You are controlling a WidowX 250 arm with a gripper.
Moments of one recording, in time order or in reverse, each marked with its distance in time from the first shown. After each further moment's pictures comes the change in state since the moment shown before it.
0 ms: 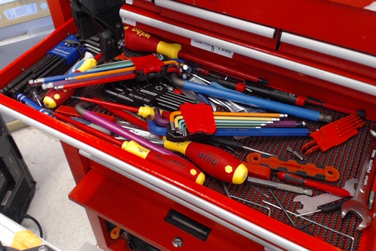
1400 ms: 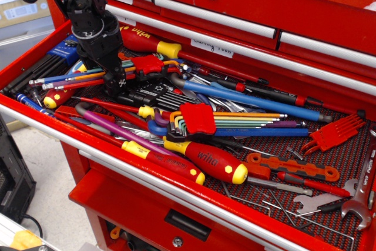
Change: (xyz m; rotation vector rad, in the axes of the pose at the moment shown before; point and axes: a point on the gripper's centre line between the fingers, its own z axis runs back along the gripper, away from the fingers) arm -0.001 -0.007 -0.069 -0.046 -0.137 0.011
